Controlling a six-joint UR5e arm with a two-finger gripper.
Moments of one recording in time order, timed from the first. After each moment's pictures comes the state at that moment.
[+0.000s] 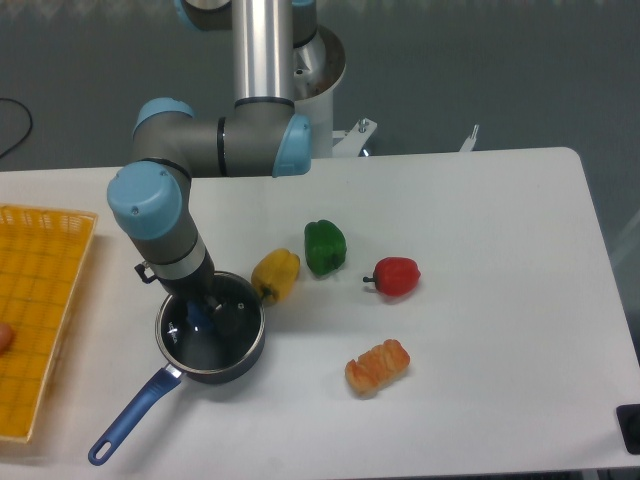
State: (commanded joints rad) arm 2.07 -1.99 -1.63 -1.03 1.65 0.83
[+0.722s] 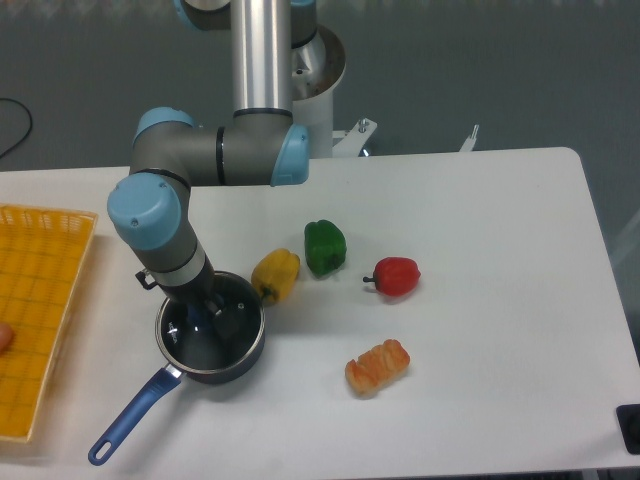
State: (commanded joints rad) arm 2.07 -2.00 -1.63 -1.03 1.65 0.83
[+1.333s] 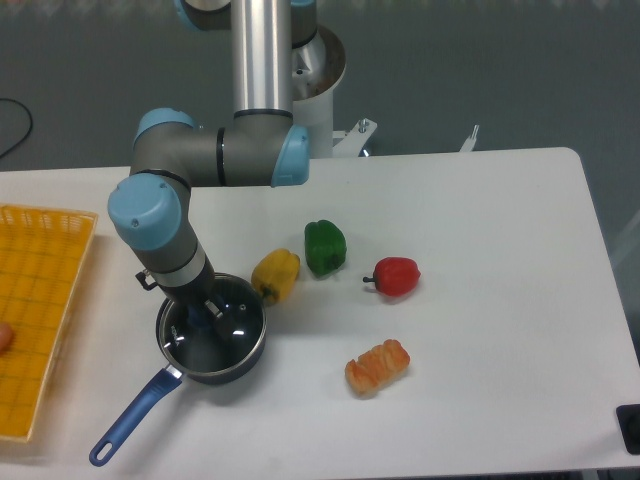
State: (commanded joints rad) arm 2.07 -2.00 -1.63 -1.03 1.64 0.84
